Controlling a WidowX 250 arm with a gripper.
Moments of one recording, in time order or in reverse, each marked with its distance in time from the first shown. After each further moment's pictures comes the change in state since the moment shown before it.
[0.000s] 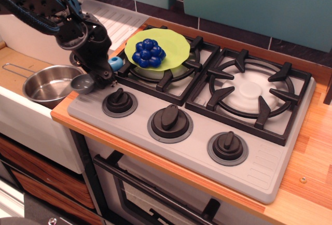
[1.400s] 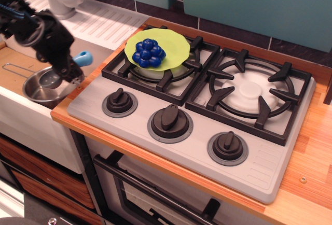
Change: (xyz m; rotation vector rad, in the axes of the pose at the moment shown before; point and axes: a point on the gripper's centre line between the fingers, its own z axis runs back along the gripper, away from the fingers) arm -0.033 0.042 0.007 -0.010 -0.065 -0.099
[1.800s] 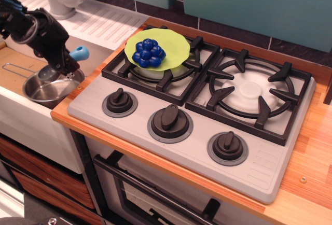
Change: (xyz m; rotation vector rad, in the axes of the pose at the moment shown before) arm 0.003 0.022 -0.014 -0.006 -0.042 -0.044
